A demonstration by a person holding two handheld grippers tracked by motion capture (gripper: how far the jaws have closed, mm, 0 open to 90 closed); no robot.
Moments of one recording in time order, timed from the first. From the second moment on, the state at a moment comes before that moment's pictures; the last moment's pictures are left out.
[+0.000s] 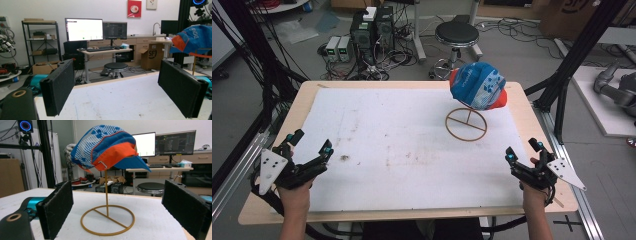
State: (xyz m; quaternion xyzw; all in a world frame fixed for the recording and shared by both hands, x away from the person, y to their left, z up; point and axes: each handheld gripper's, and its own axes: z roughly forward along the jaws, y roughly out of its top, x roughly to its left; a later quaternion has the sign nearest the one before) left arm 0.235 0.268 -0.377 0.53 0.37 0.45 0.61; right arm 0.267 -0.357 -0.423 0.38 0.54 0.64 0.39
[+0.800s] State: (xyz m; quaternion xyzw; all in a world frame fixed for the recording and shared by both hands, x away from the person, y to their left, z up) left arm 0.237 0.275 -0.386 0.51 0.39 0.44 0.62; right arm 0.266 -0.356 -0.421 0.38 0.54 0.65 0.38
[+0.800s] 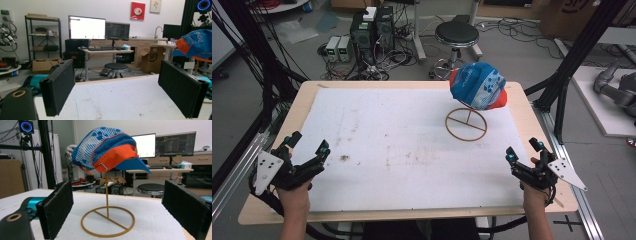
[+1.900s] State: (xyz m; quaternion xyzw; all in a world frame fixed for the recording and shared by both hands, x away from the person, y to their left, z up) left arm 0.237 0.289 -0.395 0.51 0.41 0.44 0.61; right arm 0.270 -0.351 -0.421 0.38 0.54 0.65 0.38
